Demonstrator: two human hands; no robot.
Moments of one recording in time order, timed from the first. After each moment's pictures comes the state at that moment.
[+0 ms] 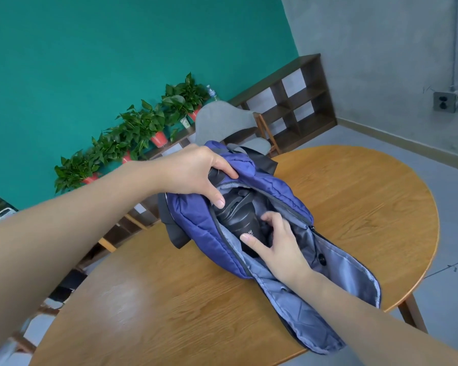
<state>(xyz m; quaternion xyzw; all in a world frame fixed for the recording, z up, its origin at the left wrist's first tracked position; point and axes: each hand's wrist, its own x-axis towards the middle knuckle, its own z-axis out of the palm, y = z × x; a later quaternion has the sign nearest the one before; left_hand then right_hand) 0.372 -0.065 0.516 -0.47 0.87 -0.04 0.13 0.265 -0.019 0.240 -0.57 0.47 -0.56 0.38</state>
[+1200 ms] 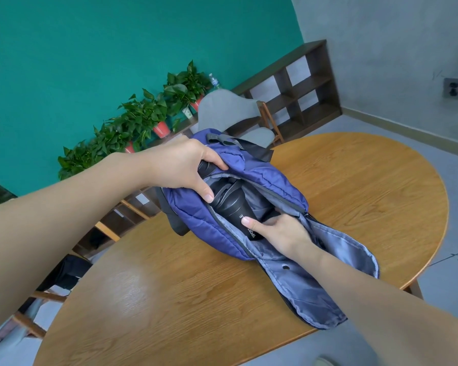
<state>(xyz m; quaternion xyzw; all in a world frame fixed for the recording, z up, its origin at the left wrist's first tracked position) 0.394 -0.045 0.522 -0.49 0.86 -0.04 0.15 0.263 -0.029 0.261 -0.53 0.57 -0.40 0.48</state>
